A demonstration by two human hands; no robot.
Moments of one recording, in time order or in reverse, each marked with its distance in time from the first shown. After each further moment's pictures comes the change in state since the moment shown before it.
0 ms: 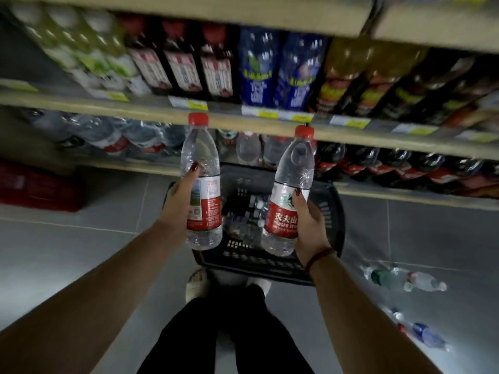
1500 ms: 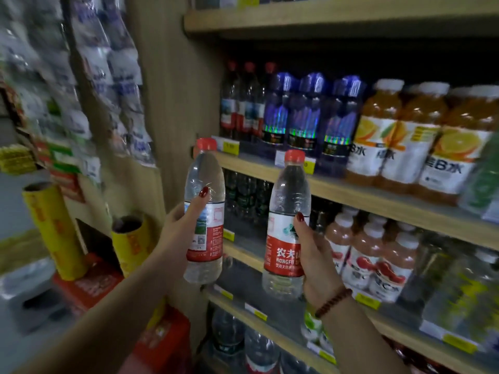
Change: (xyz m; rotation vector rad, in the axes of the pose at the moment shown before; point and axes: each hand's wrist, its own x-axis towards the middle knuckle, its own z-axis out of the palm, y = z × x) left_hand -0.233 0.419 -0.433 -0.250 0.331 0.902; right_hand -0.207 -0.171 0.625 -0.140 -0.704 -0.537
